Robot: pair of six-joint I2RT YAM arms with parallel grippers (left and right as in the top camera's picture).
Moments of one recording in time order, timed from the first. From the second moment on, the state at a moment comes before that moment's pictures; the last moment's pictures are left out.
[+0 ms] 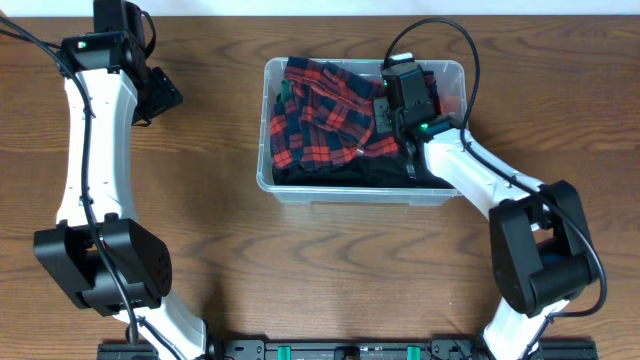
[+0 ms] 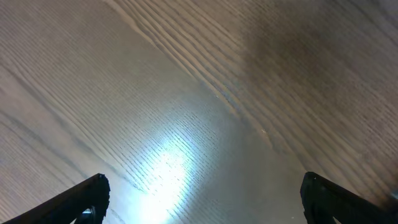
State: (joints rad) left arm 0.13 1.88 1.86 -1.28 -0.29 -0.51; right arm 0.39 1.90 1.25 -0.11 0.23 0.15
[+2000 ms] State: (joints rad) left arm 0.13 1.88 1.86 -1.28 -0.29 -0.51; right arm 0.60 1.70 1.71 -0.53 0.09 0.15
